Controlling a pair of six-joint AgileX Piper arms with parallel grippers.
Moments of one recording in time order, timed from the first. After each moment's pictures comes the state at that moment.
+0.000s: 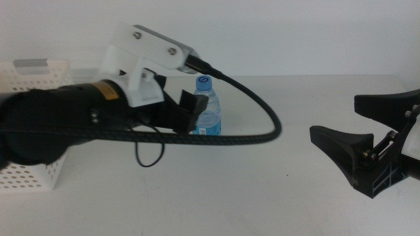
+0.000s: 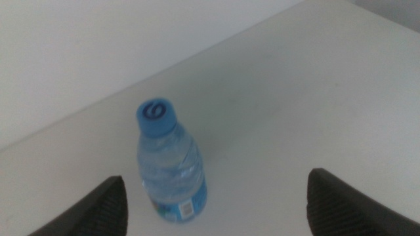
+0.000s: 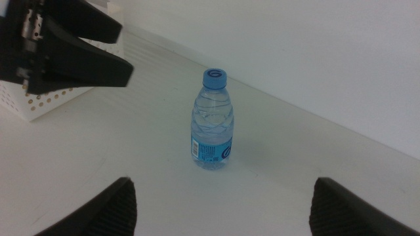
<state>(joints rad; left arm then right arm) -0.57 1.28 -0.87 -0.40 0.07 0.45 0.60 0.83 -0.63 0.06 0.17 -0.11</state>
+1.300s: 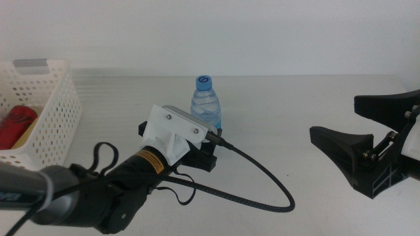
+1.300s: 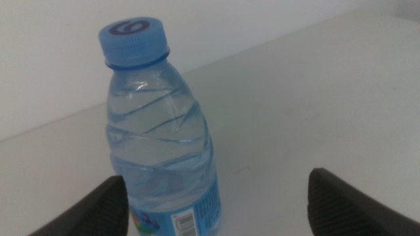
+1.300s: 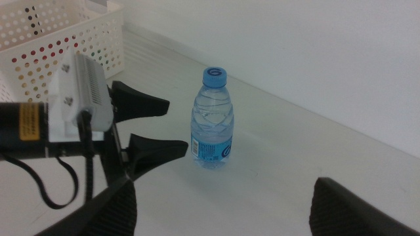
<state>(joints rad) -0.60 1.77 -0.63 -0.07 -0.87 0.08 0.60 0.83 -0.63 0.06 0.18 -0.11</state>
